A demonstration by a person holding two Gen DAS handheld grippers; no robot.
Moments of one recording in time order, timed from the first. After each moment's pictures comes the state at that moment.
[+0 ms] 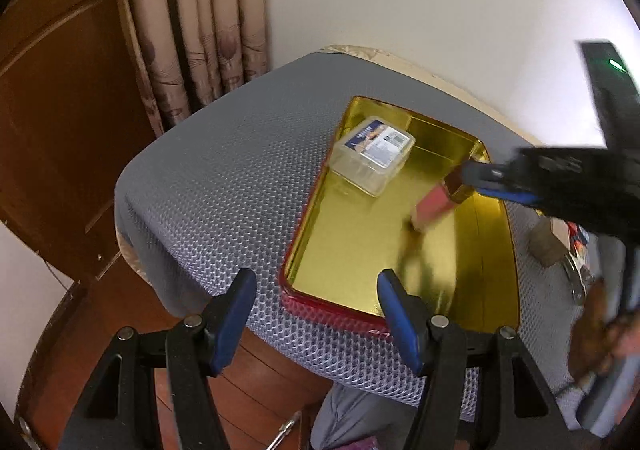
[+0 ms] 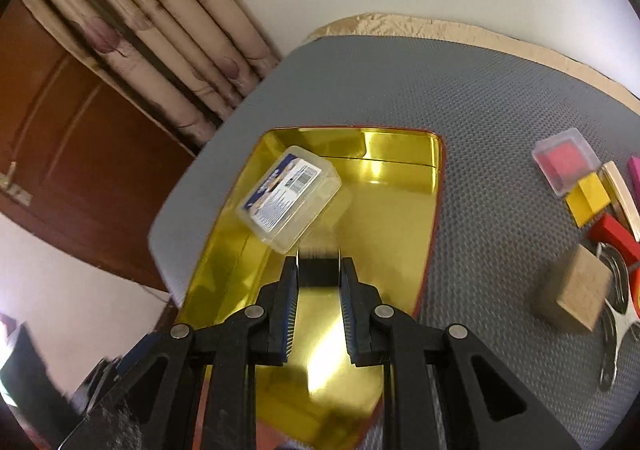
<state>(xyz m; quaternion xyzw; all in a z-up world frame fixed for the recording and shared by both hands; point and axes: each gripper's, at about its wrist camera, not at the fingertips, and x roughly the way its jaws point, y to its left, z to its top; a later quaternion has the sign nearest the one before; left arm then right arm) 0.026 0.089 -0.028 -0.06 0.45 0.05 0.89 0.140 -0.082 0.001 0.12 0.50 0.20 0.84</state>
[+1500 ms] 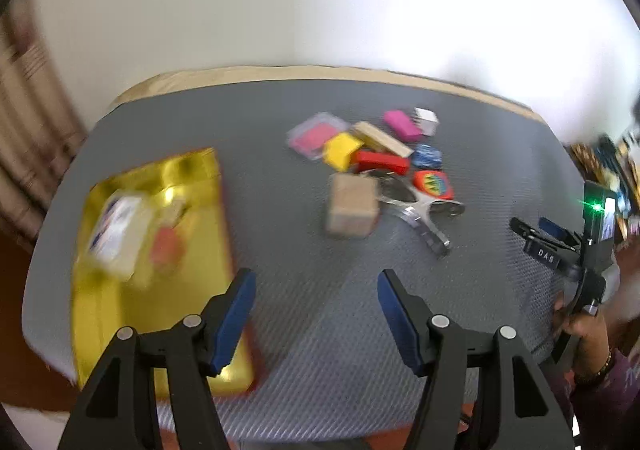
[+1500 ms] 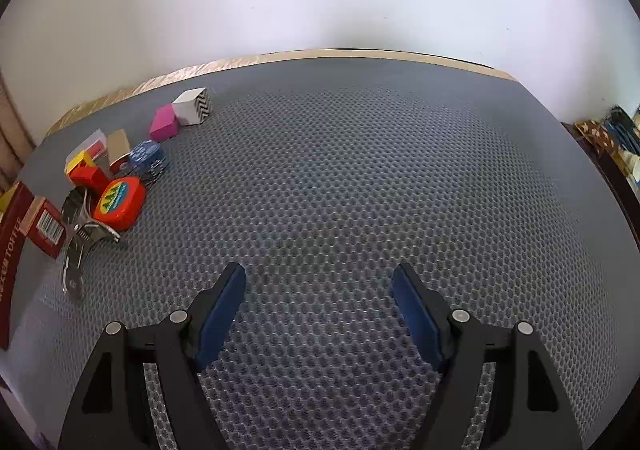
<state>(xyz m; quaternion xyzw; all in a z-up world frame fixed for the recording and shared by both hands) 0.067 -0.122 0.001 0.11 0.48 -0.22 0.84 -0.040 -0.427 -0.068 0.12 0.41 -0.18 0.88</state>
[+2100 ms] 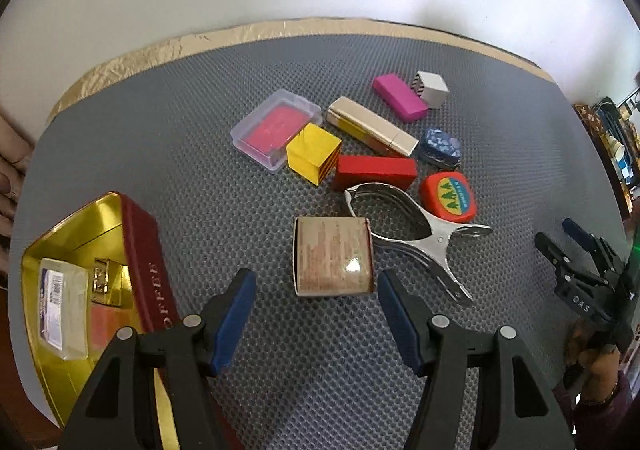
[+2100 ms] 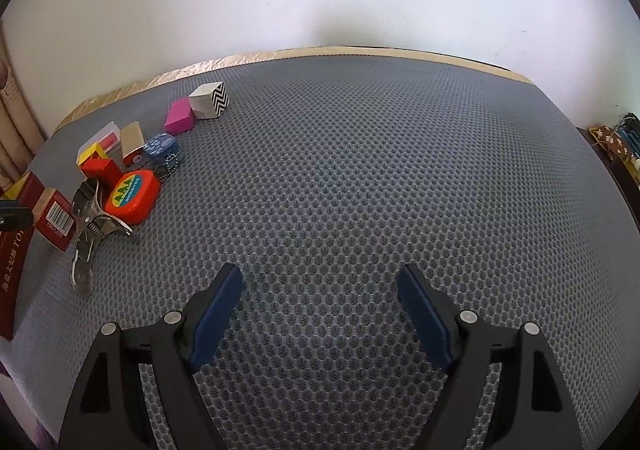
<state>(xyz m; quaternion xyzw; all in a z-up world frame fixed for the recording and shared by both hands) 0.147 -0.177 -0.051 0.15 0.55 -0.24 0.79 -0.031 -0.415 -0.070 0.12 0.42 -0.16 0.89</state>
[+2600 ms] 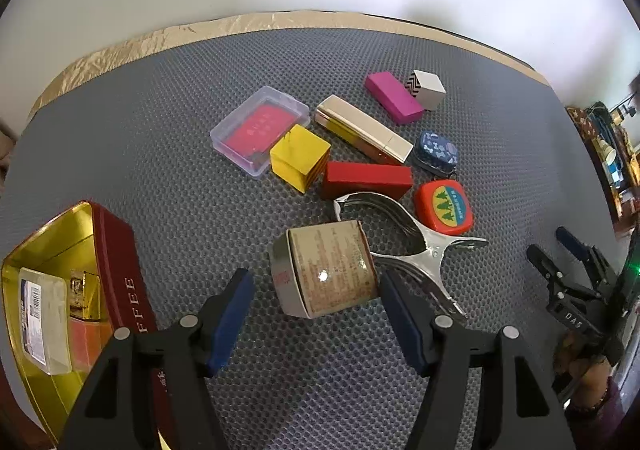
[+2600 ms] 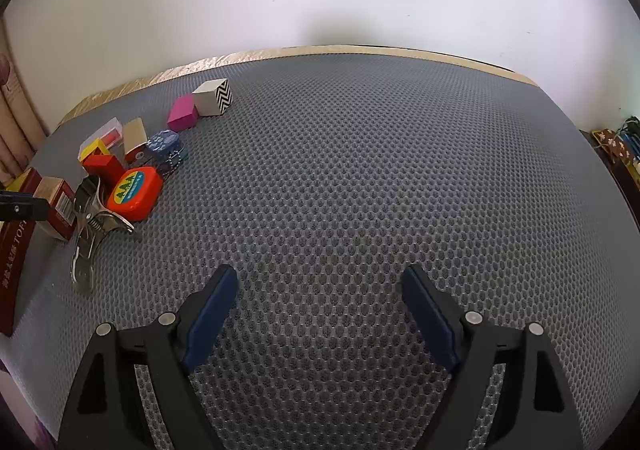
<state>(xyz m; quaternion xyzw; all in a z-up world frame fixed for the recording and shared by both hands) 0.160 -0.181 -0.058 0.12 0.57 -0.26 0.77 -0.032 -0.413 -0.070 0.12 0.42 -0.16 0.89</state>
